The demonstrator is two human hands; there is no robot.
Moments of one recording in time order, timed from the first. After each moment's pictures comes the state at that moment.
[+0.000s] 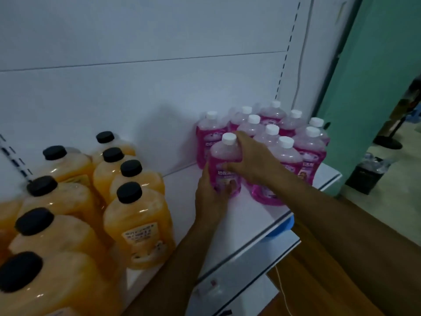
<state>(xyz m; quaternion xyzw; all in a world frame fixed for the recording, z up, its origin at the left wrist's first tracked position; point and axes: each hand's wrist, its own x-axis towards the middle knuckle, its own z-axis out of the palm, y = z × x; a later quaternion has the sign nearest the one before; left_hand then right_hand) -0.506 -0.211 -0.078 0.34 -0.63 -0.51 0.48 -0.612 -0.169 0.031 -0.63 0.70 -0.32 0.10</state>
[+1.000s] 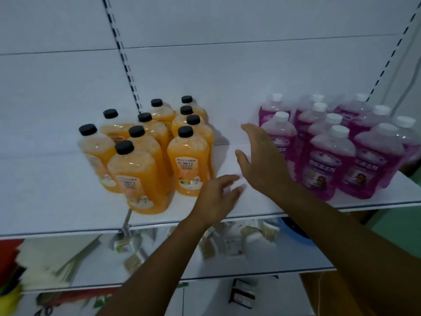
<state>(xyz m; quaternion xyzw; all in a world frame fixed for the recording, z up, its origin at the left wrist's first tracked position) -0.429 -0.119 -0.077 0.52 -0.71 -0.32 0.36 -0.562 -0.138 -0.005 -0.75 0.54 -0.37 0.01</state>
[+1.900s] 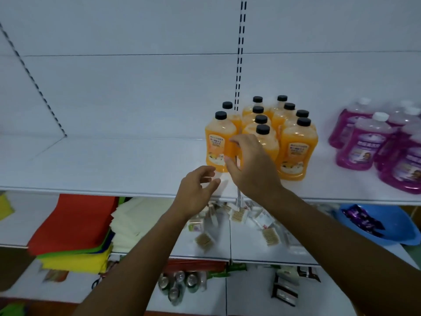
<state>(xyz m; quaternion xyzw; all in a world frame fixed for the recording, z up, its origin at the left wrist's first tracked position) -0.144 -0.008 -0.050 0.60 -0.62 -0.26 0.43 -0.297 -0.025 0.006 -0.79 0.44 -0.44 0.01</state>
